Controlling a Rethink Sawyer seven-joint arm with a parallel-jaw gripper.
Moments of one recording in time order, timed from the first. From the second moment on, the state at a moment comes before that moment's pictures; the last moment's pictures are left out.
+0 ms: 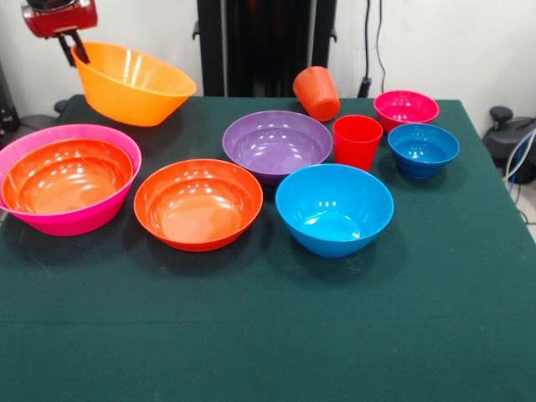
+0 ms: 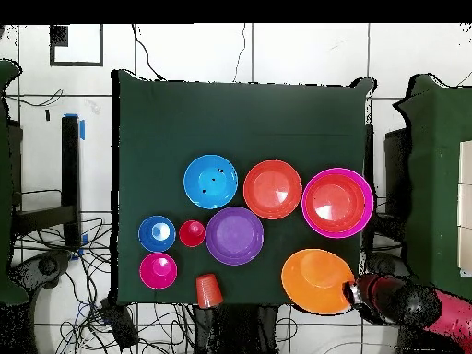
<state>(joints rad) -1.35 -0.73 0.52 1.95 -0.71 0.76 1.18</state>
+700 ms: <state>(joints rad) -1.31 -0.71 0.52 1.95 -0.71 0.76 1.18</state>
